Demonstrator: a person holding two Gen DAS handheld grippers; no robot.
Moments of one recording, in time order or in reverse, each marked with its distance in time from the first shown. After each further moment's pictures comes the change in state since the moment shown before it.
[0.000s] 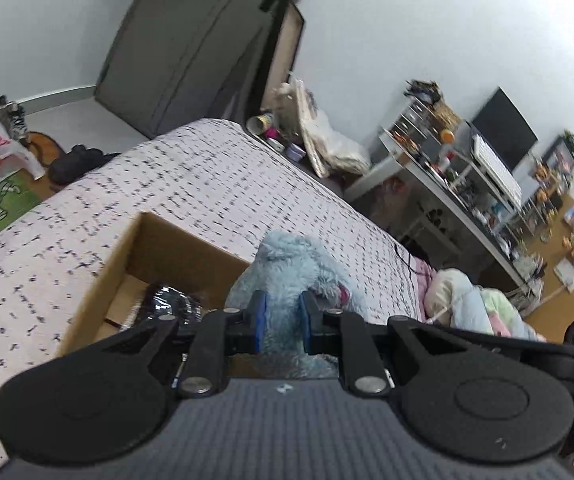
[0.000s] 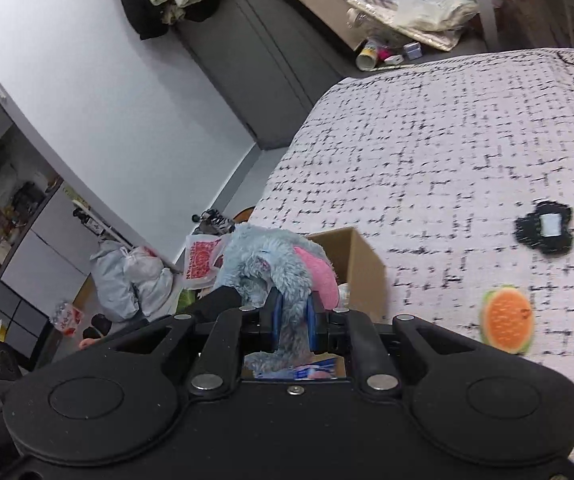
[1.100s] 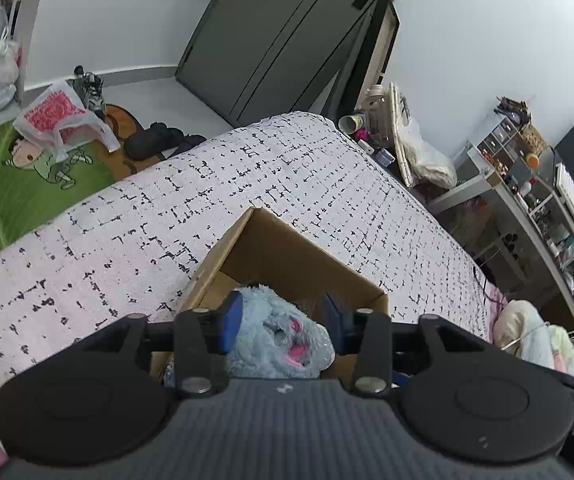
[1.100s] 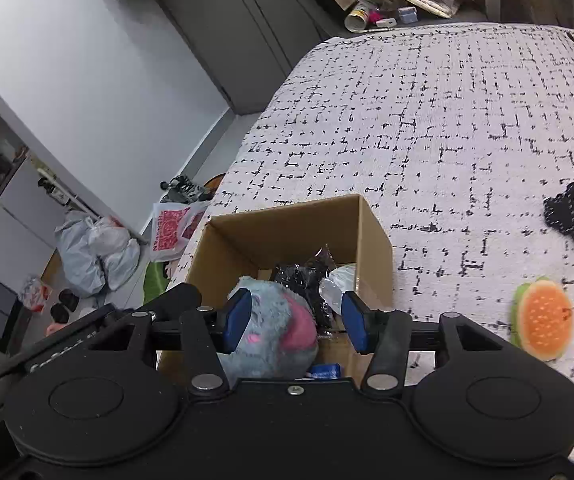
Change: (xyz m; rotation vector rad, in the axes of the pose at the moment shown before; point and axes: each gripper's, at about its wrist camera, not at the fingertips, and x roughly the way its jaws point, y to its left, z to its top) left arm 0.020 0.049 0.010 -0.111 0.022 0.216; right arm 0.060 0.009 -0.002 -0.022 0.102 -0.095
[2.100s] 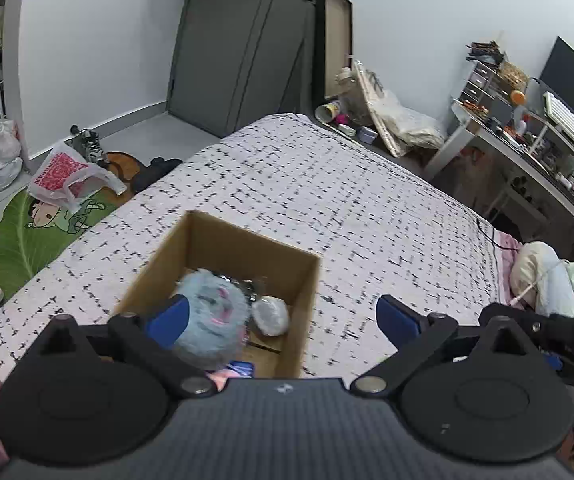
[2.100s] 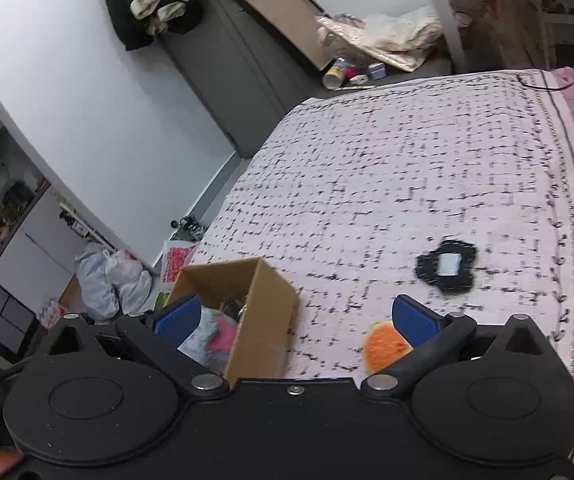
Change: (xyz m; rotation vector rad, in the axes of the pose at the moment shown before) left arm -0.038 -0.112 -0.034 0.224 -0.015 0.126; right arm -0.114 -0.109 0.024 0.009 -0.115 0.054
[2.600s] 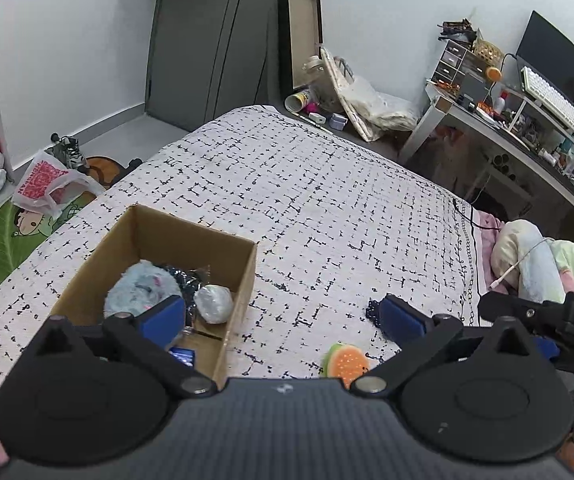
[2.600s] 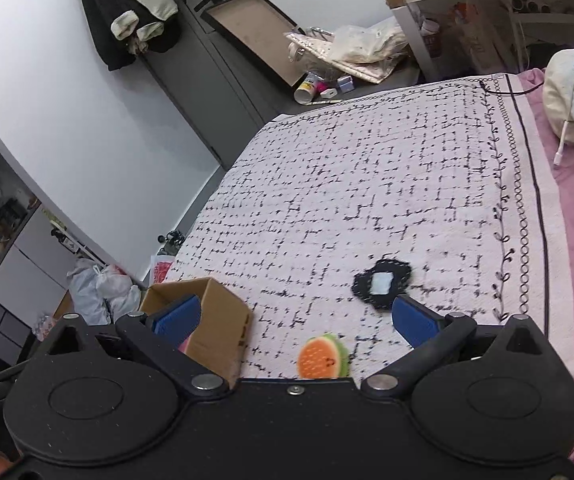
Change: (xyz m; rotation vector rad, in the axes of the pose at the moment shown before) left arm 0.003 -0.060 -0.010 0.056 0.019 -0.008; right arm -0.025 -0.062 0.016 0.026 -0.023 -0.009
